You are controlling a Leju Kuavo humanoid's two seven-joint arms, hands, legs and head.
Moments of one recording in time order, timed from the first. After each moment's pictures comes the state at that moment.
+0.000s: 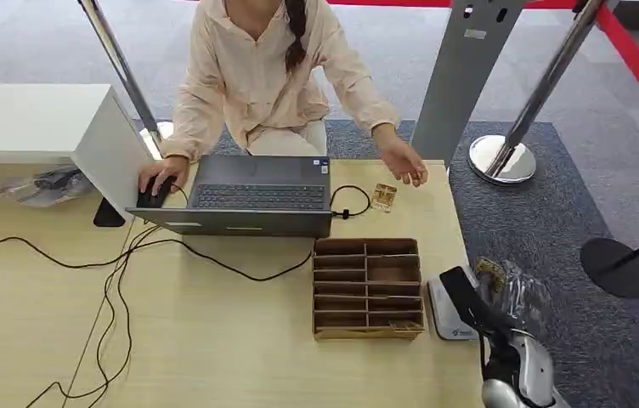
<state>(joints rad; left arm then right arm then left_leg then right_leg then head) -0.26 -0.13 -1.40 -0.11 0.68 0.16 0.45 -0.01 -0.44 0.42 -1.39 0.83 -0.61 0.58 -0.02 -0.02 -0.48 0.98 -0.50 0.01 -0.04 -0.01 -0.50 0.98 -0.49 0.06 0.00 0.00</state>
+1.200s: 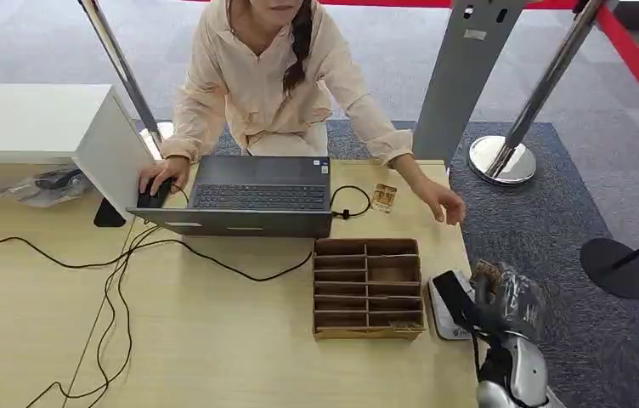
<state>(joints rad) -0.26 -0.13 -1.40 -0.10 0.65 0.15 0.44 -0.04 -0.43 0.44 -1.35 0.92 -0.64 0.59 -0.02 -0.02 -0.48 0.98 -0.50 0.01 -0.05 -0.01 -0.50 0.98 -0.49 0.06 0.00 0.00</state>
